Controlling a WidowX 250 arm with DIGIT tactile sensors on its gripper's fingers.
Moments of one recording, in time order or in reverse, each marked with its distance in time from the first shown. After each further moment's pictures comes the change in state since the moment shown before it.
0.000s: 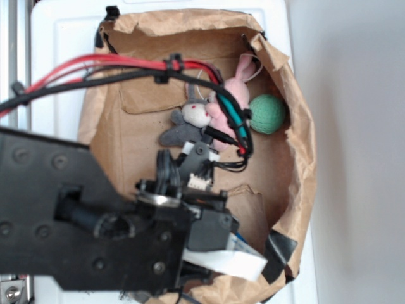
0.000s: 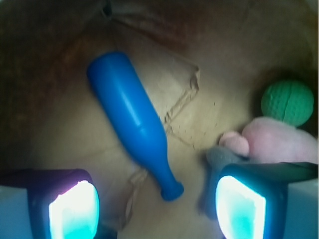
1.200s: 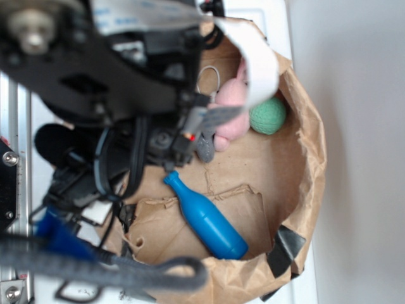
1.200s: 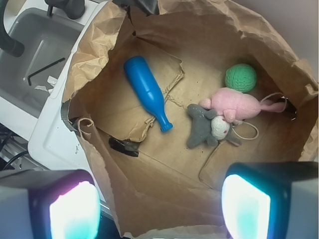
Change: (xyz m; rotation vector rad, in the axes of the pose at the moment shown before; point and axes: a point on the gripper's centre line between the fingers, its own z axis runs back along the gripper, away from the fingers) arm -0.037 0.050 0.108 -0.209 0.041 0.053
